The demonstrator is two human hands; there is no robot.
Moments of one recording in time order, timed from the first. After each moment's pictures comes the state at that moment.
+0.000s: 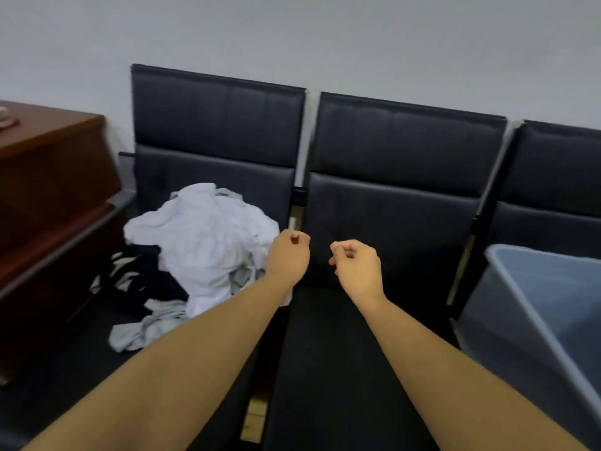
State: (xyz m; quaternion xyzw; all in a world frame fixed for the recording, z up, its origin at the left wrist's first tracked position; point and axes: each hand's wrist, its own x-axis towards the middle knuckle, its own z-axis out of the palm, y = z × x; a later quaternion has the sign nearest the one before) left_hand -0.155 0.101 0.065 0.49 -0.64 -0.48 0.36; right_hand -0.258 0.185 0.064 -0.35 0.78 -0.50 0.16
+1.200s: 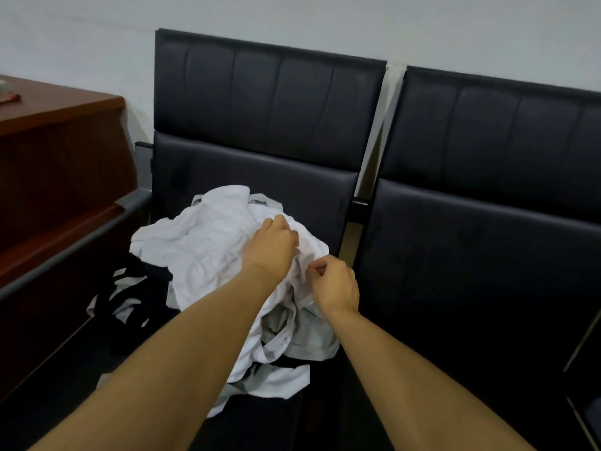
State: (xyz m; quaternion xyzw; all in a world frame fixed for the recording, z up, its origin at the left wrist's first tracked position) left_hand -0.118 -0.120 -0.019 0.45 -0.87 -0.01 0.18; right_hand -0.226 -0.027 -0.043 -0.42 0.82 -0.35 0.14
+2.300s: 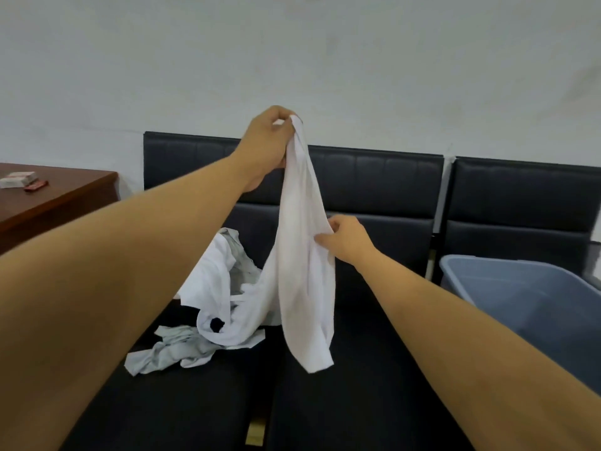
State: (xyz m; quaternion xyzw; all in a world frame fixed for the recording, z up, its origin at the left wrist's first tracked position) left_hand -0.105 0.132 0.333 0.22 -0.73 -0.47 0.45; right_hand -0.253 0.233 0.205 -0.45 0.79 -0.38 0.16
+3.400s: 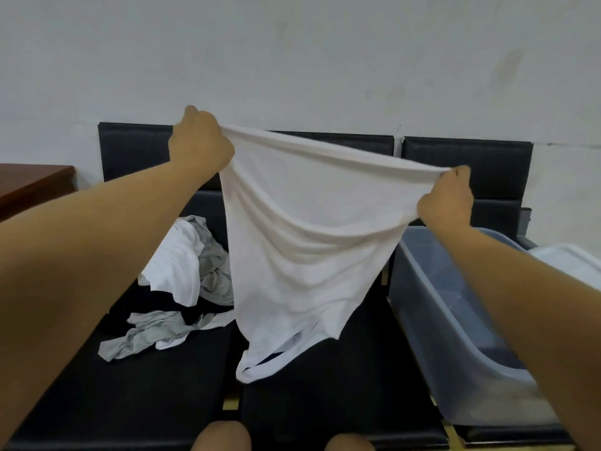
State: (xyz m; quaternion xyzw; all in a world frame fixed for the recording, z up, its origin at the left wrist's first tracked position) left_hand -0.089 0.161 0.322 0.48 -0.80 -0.01 0.36; right_hand -0.376 0.411 0.250 -0.25 0.88 -0.38 -0.17
